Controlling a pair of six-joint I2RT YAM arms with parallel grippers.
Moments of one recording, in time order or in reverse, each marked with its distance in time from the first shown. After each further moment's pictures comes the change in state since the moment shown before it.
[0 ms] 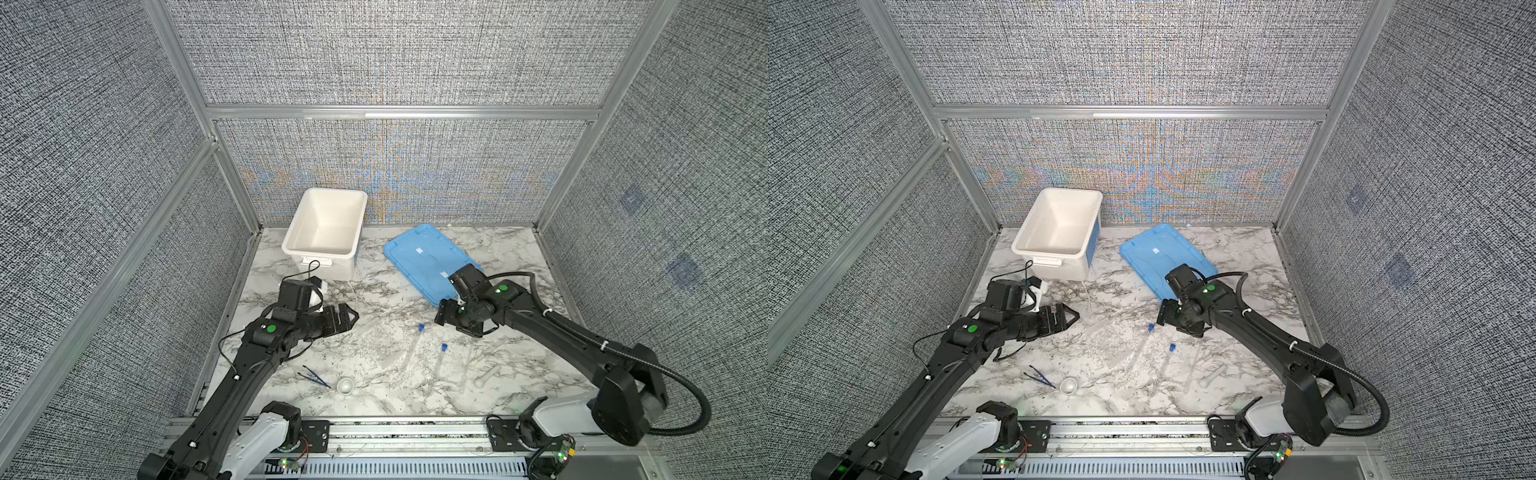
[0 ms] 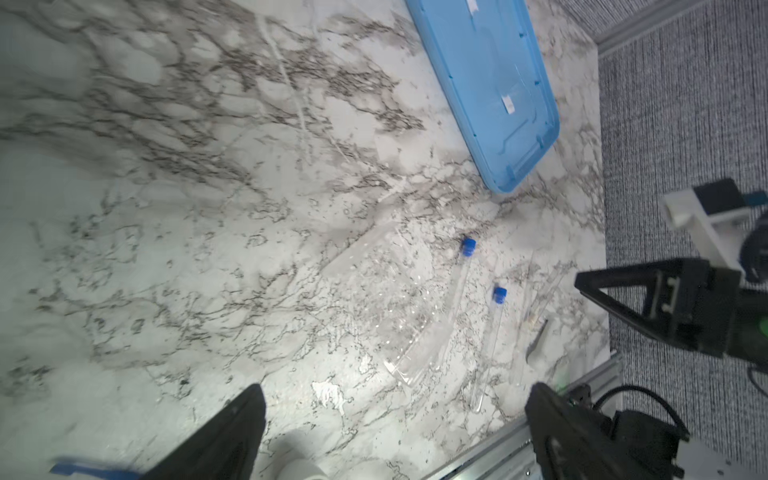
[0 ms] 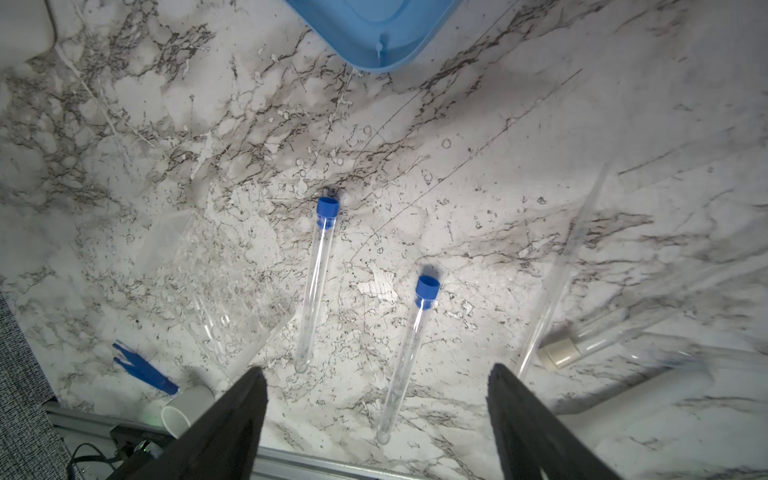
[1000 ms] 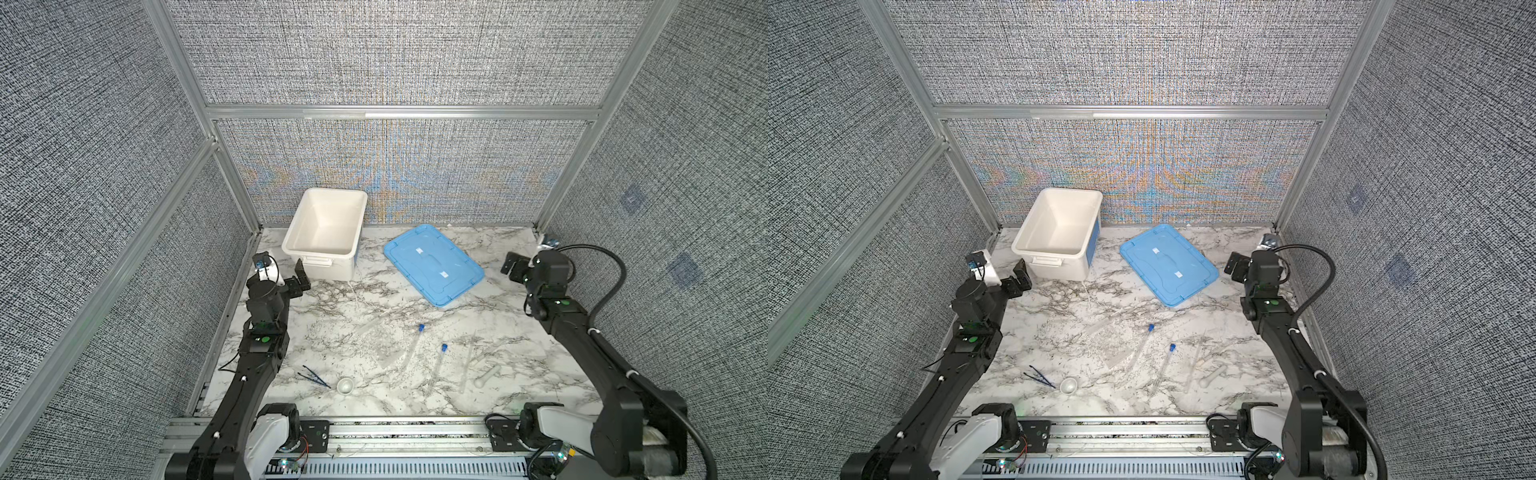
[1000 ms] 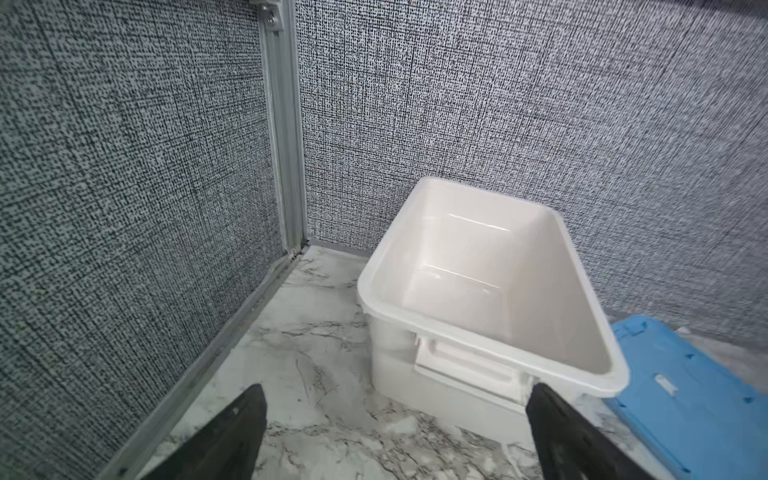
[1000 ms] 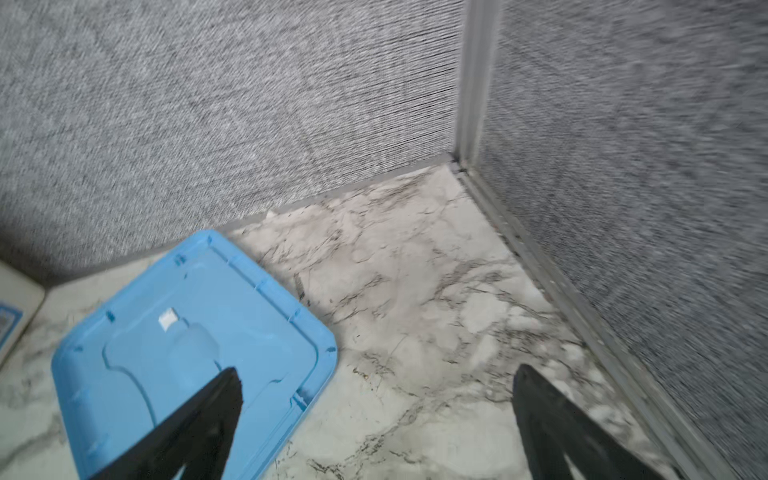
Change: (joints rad) left arm 0.312 -0.075 -0.261 0.899 -0.517 0.292; right arm -0.607 -0.261 -0.229 0.775 0.335 -0.540
